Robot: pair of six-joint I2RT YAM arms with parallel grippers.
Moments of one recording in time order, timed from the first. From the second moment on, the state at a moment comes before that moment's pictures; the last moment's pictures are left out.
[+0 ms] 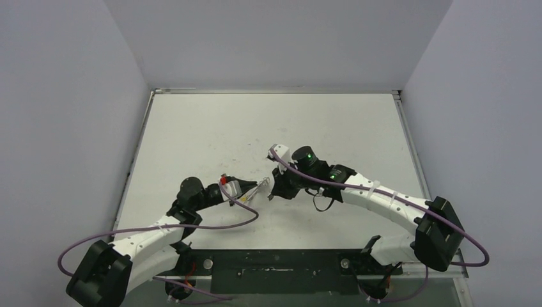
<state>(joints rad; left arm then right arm) -0.55 0.95 0.22 0.73 0.66 0.28 0.84 1.33 0.92 -0.32 -0.31 0.10</state>
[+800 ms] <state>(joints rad) -0.57 0.99 0.21 0.79 0.64 0.27 0.85 1.40 1.01 -0.24 -0.41 0.07</state>
